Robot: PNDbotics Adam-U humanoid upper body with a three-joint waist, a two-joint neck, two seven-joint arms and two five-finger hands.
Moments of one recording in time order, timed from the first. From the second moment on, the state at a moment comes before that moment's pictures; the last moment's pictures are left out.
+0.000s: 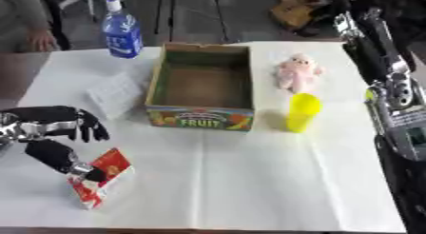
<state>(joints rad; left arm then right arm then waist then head) -0.64 0.45 -0.48 -1.52 -0.73 -0.02 -0.89 -0.27 -0.47 -0.16 -1.77 -0.05 -0.27 0.08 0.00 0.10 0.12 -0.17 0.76</state>
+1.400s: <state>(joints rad) -0.65 0.37 -0.52 -1.40 -0.97 -0.12 -0.83 -0.27 -0.47 -0.15 -1.77 -0.06 -0.27 0.08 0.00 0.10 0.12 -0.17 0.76</state>
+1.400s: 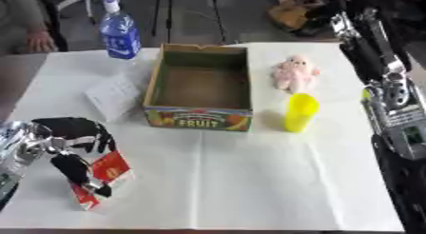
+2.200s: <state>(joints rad) -0.61 0.37 -0.53 -1.39 -1.00 -0.09 -0.79 -0.27 -0.47 -0.15 -1.77 -0.06 -0.27 0.08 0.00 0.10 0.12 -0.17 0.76</state>
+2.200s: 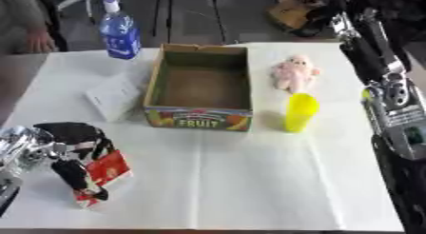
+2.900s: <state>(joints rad) -0.69 0.38 -0.44 -1.49 -0.90 0.00 -0.72 -0.26 -0.47 -0.15 -1.77 -0.06 -0.27 0.08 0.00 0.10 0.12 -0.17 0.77</state>
